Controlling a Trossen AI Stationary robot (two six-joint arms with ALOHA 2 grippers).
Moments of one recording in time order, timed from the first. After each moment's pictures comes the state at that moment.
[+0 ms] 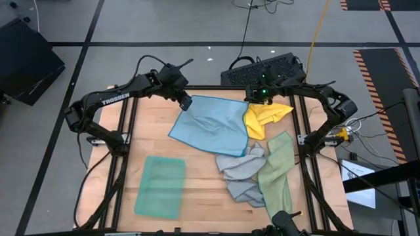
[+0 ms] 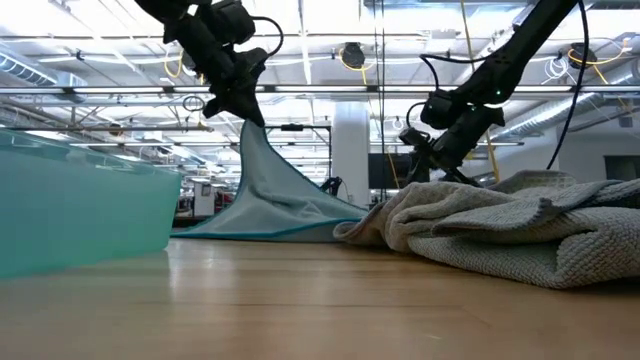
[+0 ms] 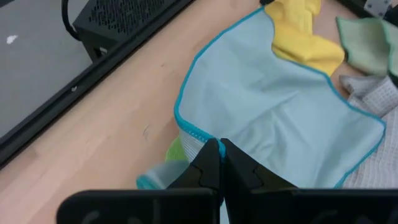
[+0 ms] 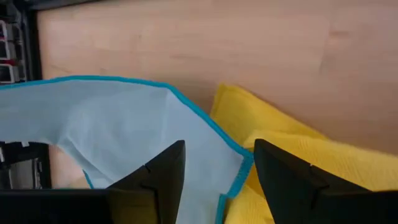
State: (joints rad) left arm 0.59 1.45 1.21 -0.62 0.17 -0.18; right arm -0.93 1.62 0.89 -0.28 -0.50 0.70
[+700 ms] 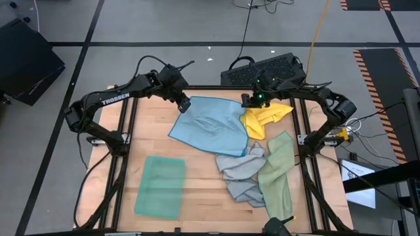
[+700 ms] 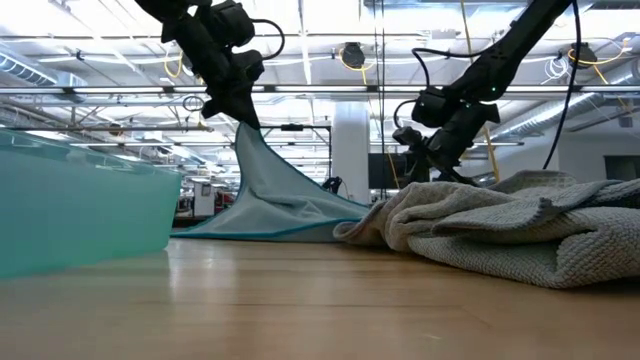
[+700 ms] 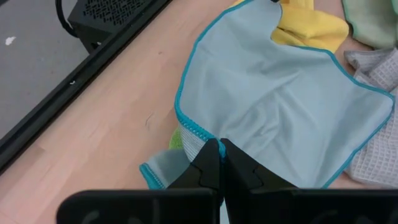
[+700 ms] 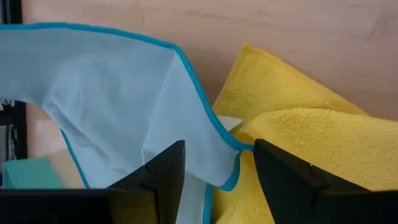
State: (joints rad) left arm 0.59 1.45 1.21 -0.66 0.18 -0.10; right arm -0.84 1.62 0.89 -0.31 -0.46 0.64
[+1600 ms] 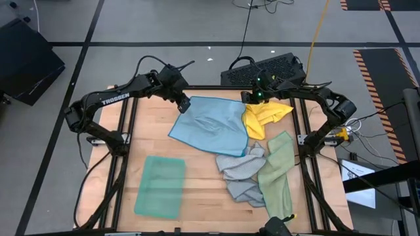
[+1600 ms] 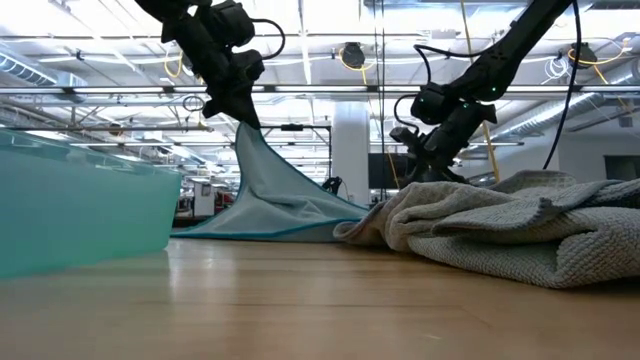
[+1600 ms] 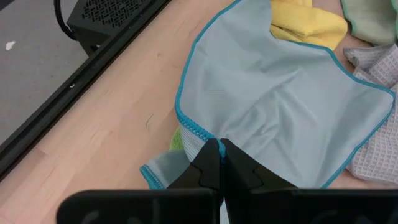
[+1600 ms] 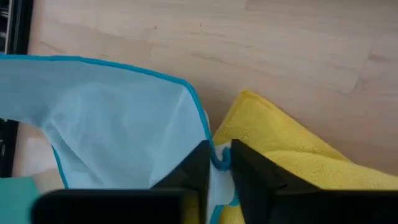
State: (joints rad) left arm 0.59 1.45 1.21 -0.65 0.19 -0.08; right arm -0.84 1.62 0.89 -0.22 -0.39 0.61
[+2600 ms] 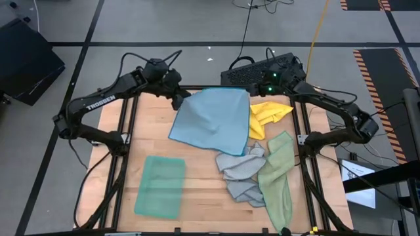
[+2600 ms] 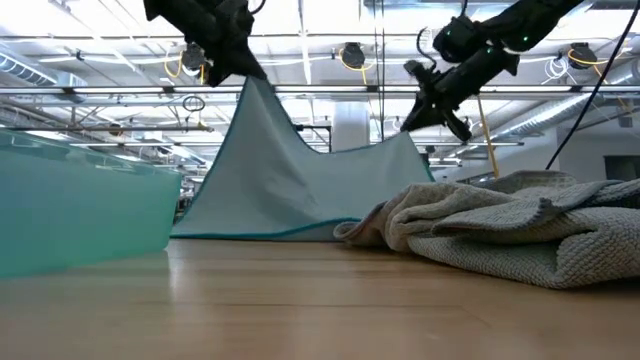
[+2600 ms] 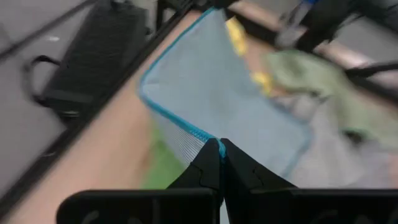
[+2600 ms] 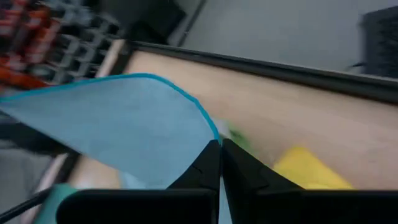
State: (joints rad) left arm 0.59 1.30 1.23 -0.56 0.37 -0.09; right arm -0.80 1.27 0.89 -0.22 -0.34 0.61
